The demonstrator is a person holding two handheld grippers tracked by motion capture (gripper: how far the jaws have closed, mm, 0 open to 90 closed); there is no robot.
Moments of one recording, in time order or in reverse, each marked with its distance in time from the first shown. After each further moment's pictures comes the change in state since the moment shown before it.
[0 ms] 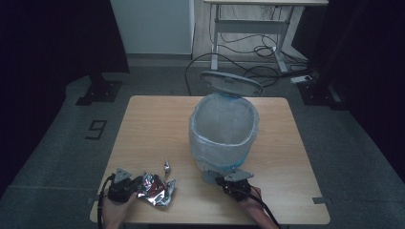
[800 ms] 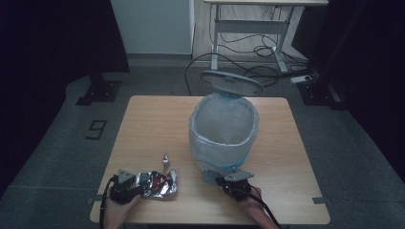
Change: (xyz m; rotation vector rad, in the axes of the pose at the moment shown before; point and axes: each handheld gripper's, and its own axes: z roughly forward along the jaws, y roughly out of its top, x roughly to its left) left arm -0.012 -0.003 0.011 0.058 0.121 0.047; right arm 0.000 0.000 0.000 0.000 0.003 0.005
